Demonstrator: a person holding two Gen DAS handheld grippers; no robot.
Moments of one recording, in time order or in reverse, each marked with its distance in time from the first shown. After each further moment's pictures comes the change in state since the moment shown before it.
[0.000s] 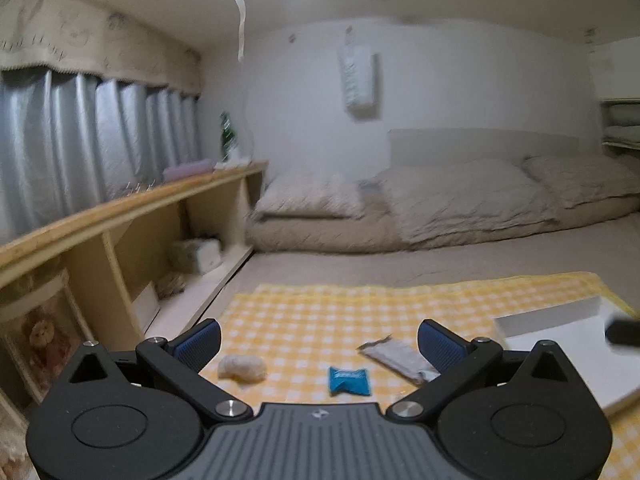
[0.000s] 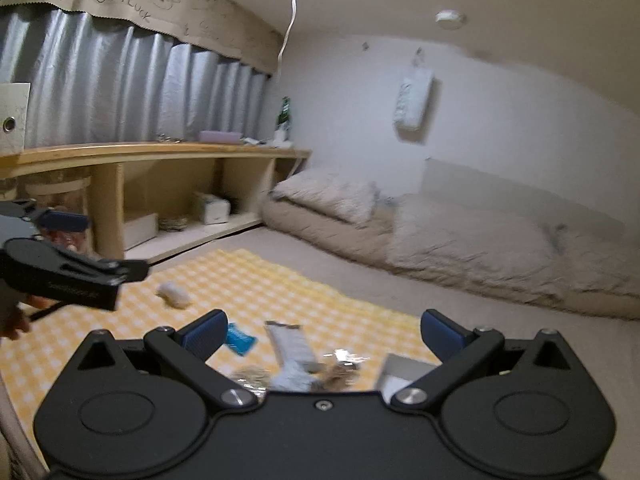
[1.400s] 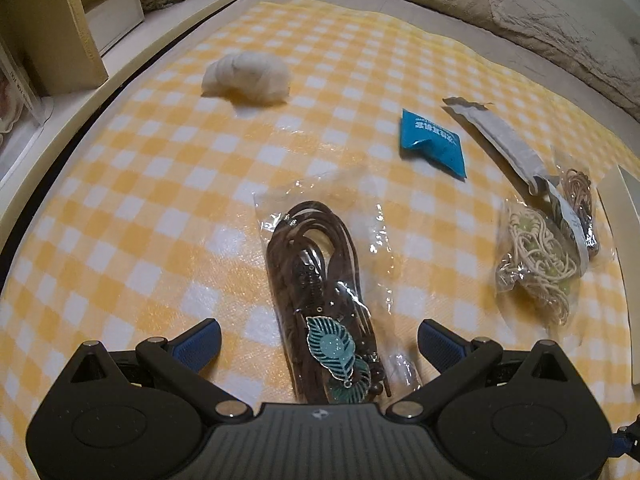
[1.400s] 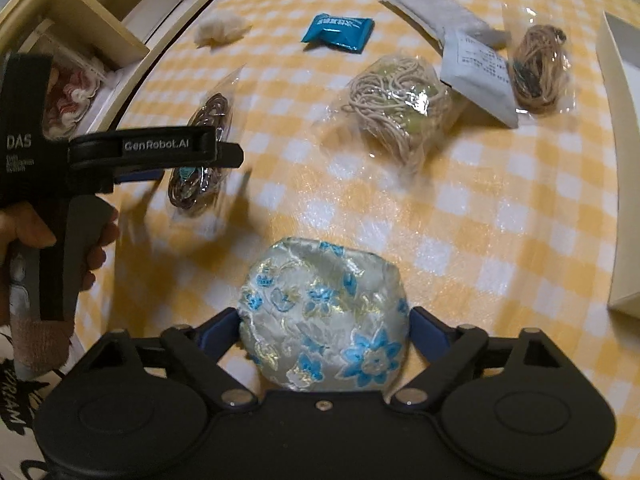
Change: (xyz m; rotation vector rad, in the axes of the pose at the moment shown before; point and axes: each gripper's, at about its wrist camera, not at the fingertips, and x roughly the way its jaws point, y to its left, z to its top) left arm 0.184 0.050 -0.120 -0.217 0.755 -0.004; right arm 0.207 0.067 -0.128 0.342 0.920 0.418
